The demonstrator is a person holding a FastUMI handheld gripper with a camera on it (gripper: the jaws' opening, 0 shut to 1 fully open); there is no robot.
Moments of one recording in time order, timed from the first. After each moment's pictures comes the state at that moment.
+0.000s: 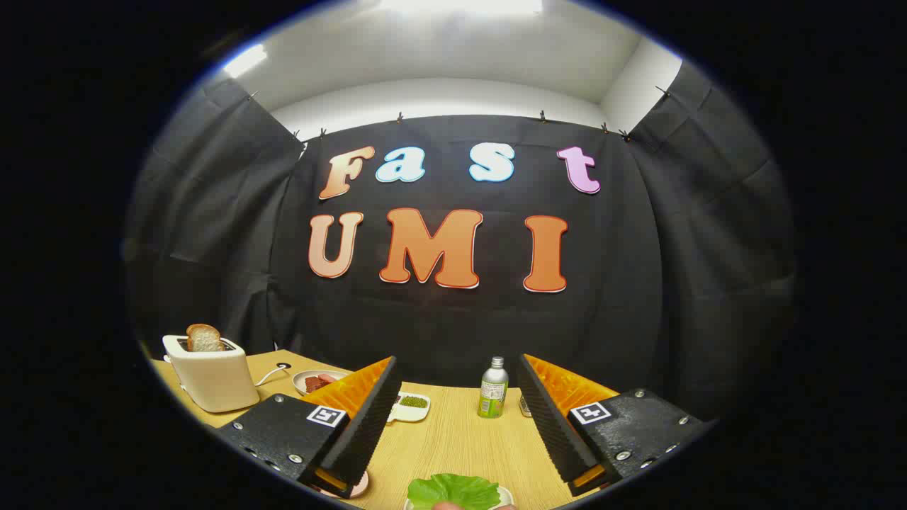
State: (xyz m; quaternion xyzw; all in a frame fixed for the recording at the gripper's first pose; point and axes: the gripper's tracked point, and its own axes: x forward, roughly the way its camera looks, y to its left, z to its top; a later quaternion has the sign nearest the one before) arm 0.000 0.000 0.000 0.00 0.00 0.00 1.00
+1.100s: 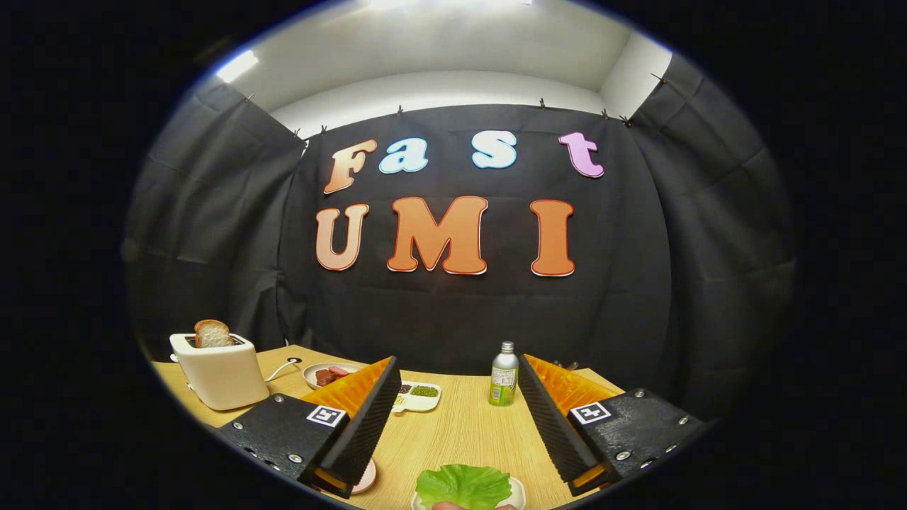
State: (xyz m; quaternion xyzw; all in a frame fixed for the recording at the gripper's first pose) arm -0.006 0.003 -0.027 0.02 0.02 0.02 1.00
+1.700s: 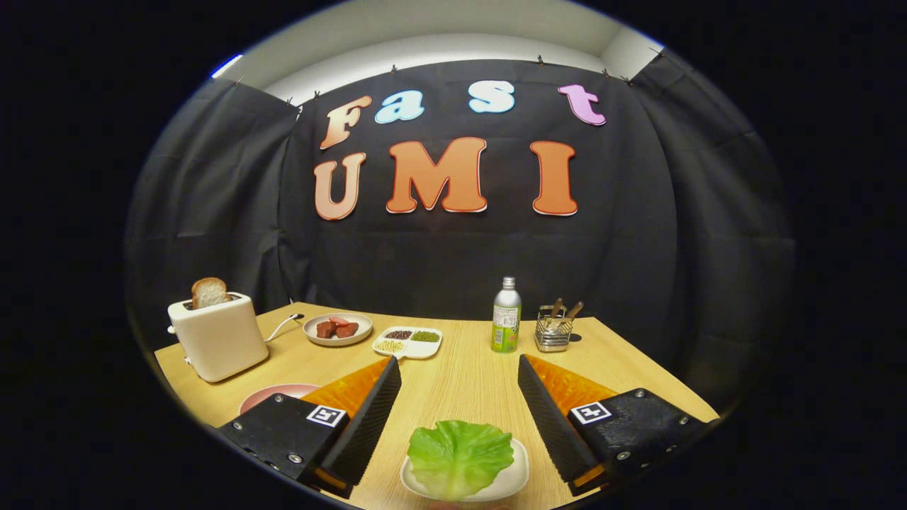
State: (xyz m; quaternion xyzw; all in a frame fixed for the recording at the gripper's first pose) arm -0.021 -0.002 -0.114 0.02 0.15 0.03 0.99
